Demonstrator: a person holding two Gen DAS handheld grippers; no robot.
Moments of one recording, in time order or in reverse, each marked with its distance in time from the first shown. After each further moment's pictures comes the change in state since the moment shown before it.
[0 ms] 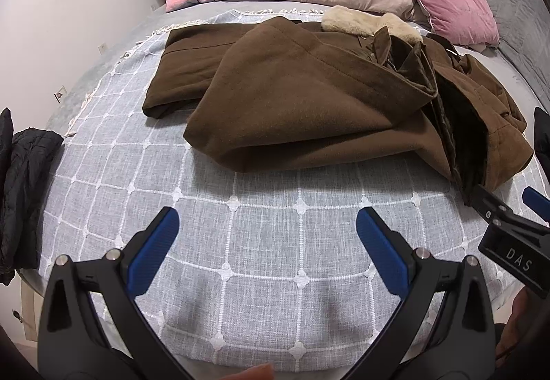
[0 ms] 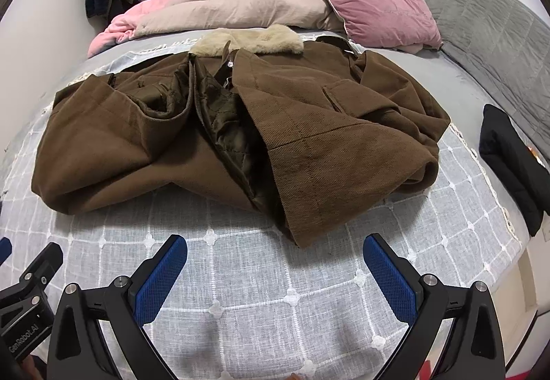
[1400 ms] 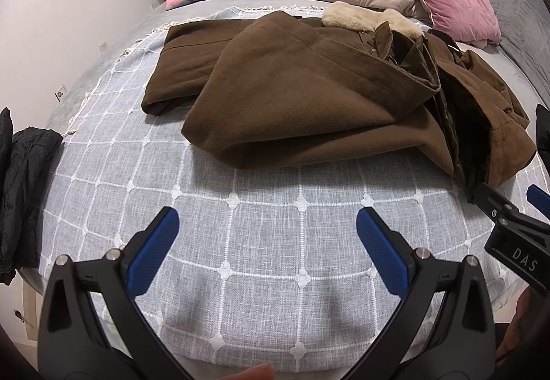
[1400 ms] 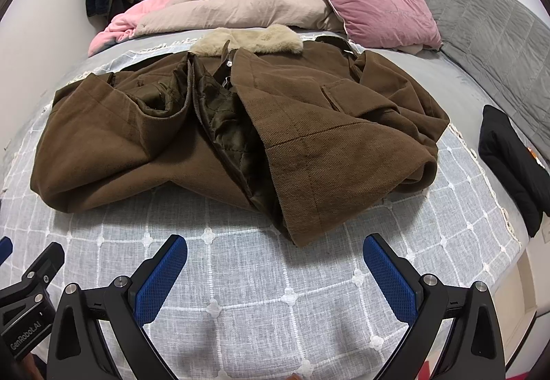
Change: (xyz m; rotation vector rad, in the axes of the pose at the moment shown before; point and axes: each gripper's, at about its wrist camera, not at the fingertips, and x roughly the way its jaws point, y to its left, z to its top) left arm 0.002 0.002 -0.003 0.003 0.008 0.001; right arm 0.001 0.003 -0.002 0.002 -0.004 -0.005
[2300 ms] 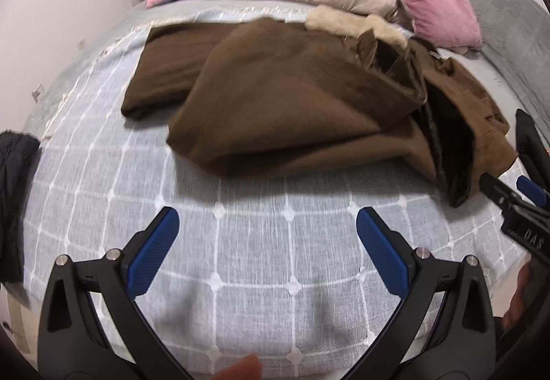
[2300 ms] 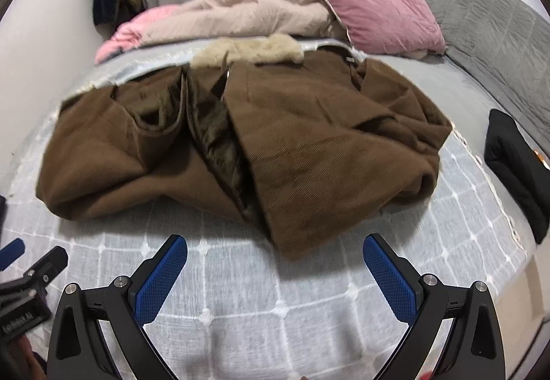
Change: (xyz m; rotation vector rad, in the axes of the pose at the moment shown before) left arm 0.001 0.012 0.014 0.013 -0.013 -0.129; right arm -0.005 -0.034 0.005 0.008 -0.088 0.049
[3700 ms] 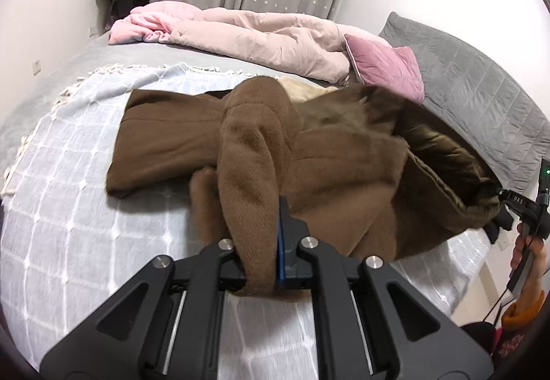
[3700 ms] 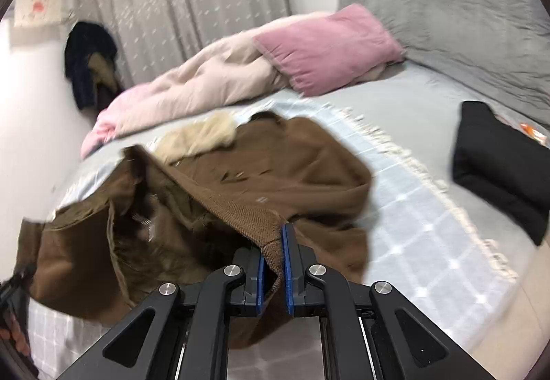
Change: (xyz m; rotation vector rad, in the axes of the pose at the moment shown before) left arm -0.024 0.075 0.048 -0.035 -0.188 -0.318; right arm -0.048 -0.148 0.050 0.246 -0.175 0.018
